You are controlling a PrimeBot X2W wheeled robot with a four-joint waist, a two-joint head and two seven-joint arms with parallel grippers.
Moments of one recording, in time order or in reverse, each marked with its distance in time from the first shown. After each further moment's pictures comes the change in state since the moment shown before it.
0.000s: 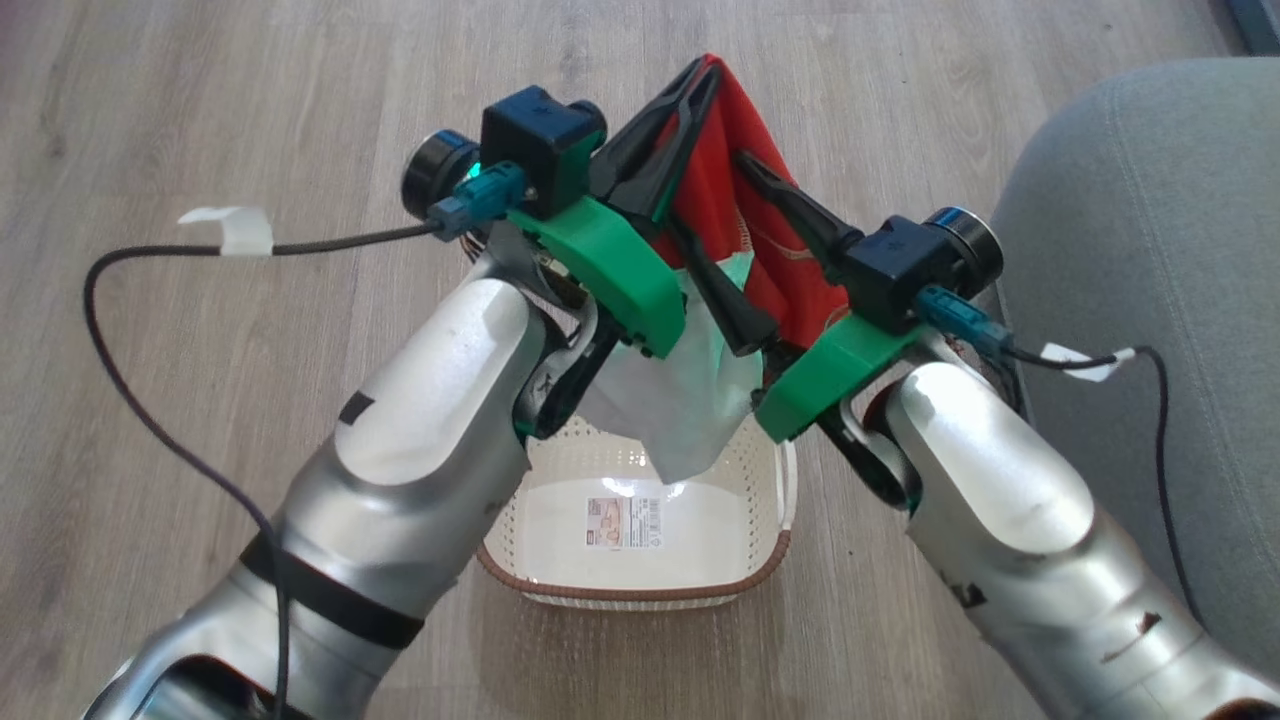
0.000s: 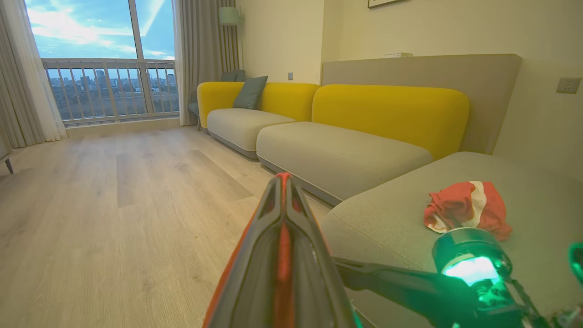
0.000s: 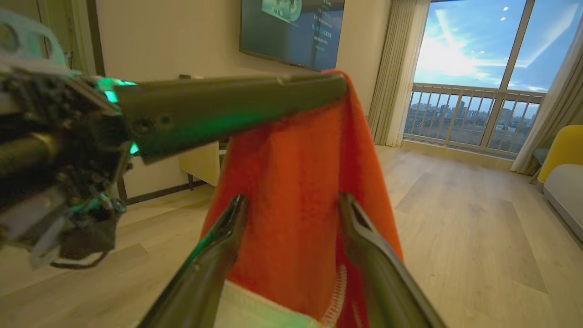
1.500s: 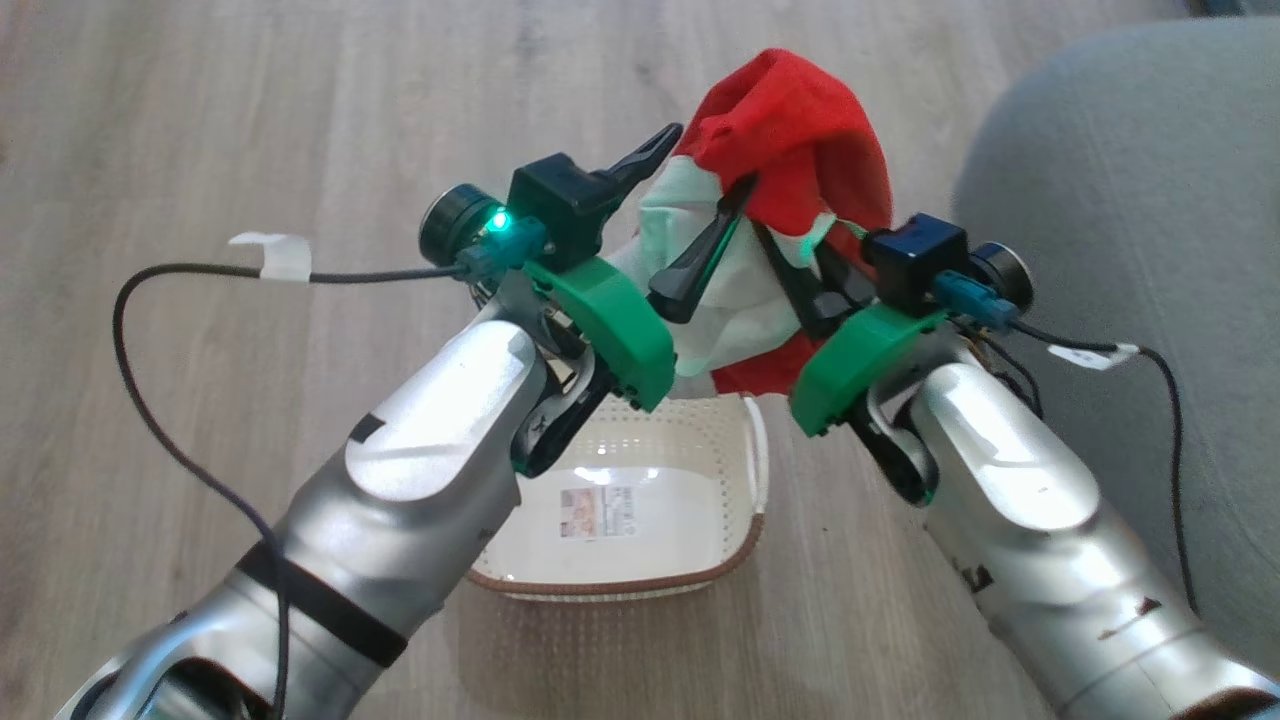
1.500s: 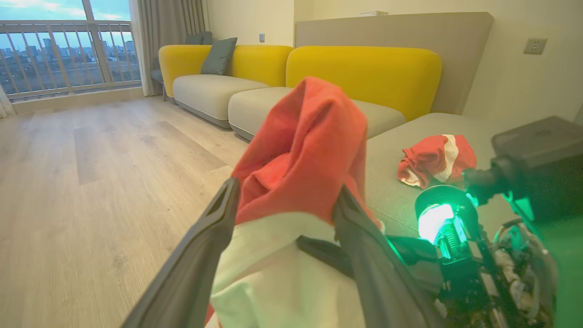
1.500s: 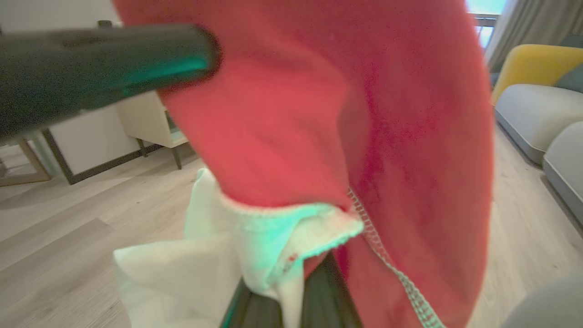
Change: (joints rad) left arm -0.005 0.036 -0.145 0.074 -0.072 -0.020 -0.045; right arm -0.049 0.026 -0.055 0.264 0.017 0.000 0.000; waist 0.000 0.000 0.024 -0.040
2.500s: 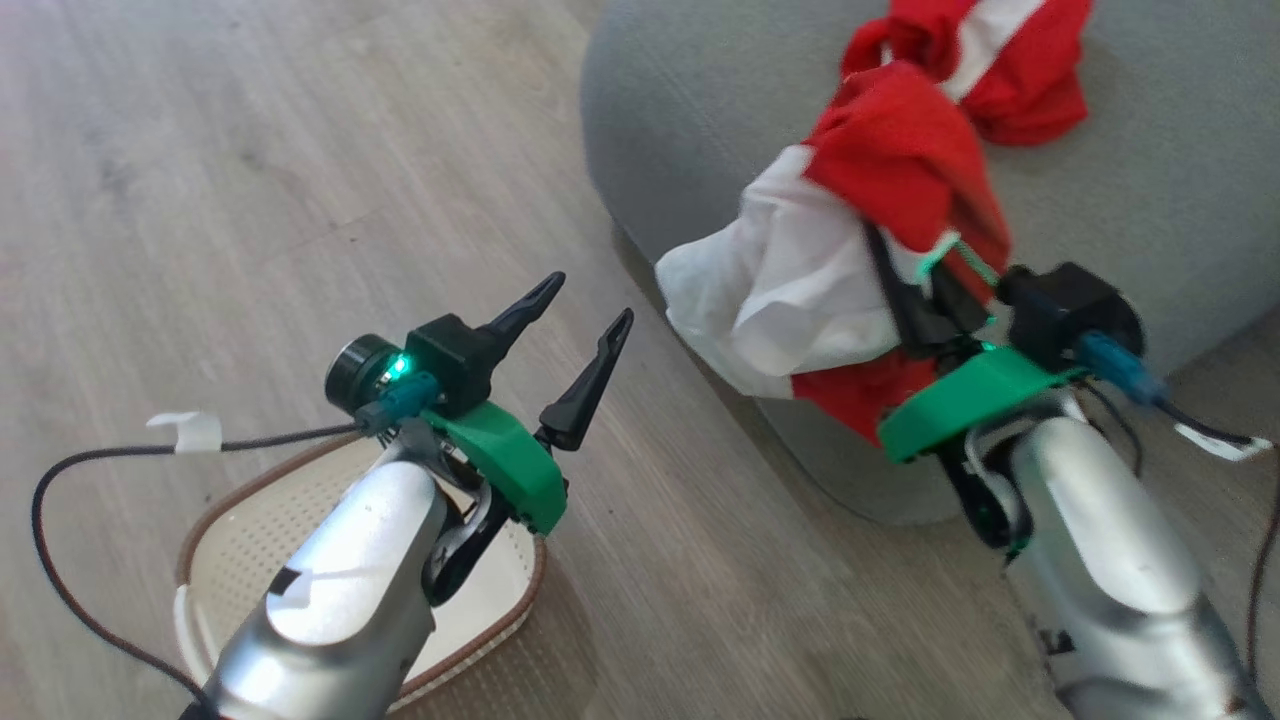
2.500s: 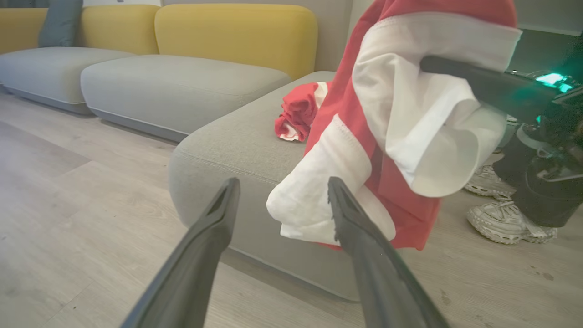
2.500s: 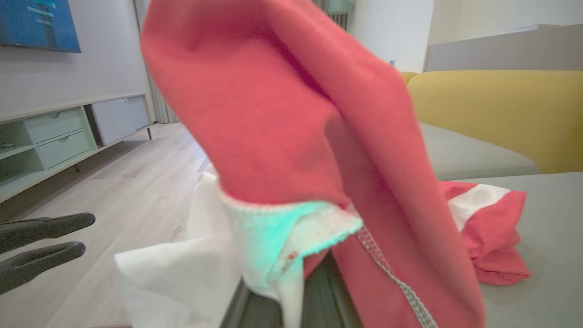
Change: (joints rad) left arm 0.314 0.095 0.216 -0.077 0.201 -0.095 -0.012; right arm 0.228 -0.061 -0.204 -0.305 -0.033 0.000 0.000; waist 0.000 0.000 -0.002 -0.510
